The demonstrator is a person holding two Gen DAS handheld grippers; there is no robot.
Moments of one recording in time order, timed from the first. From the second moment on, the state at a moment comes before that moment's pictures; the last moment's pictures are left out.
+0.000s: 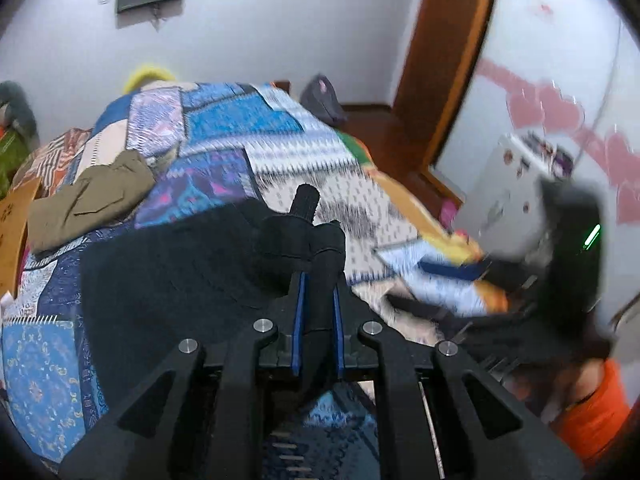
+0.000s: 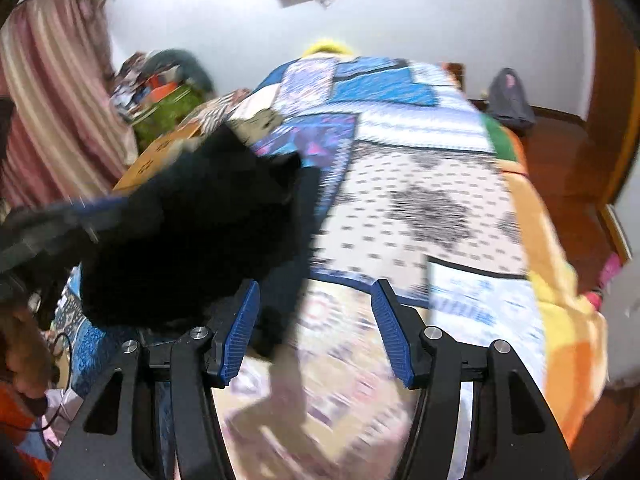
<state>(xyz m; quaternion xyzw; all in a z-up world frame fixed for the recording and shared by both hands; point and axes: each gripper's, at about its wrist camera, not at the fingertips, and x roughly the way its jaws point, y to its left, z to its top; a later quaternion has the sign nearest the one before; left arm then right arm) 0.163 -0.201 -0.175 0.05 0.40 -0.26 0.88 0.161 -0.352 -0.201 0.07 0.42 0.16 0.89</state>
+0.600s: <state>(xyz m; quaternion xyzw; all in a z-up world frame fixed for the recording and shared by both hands) 0.156 -0.163 -0.153 0.00 0.40 -0.25 0.88 0.138 -0.348 -0.186 0.09 0.40 0.16 0.90</state>
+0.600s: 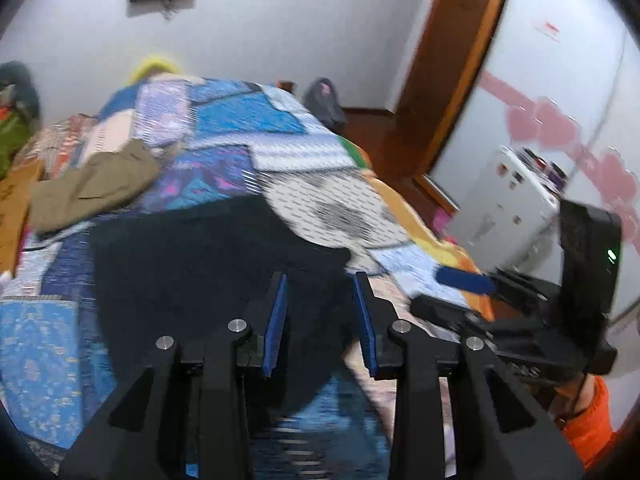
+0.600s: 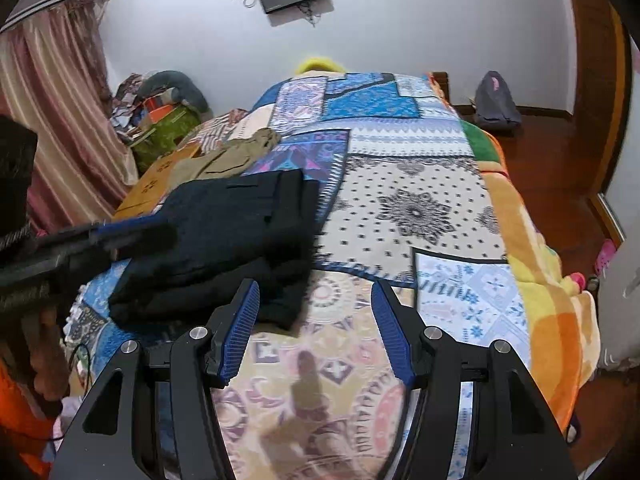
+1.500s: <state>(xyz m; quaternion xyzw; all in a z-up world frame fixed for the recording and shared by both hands) 0.155 -0.105 -0.226 -0.02 0.45 -0.15 0.88 0.192 -0.305 -0.232 0.01 0.42 0.16 0.89</state>
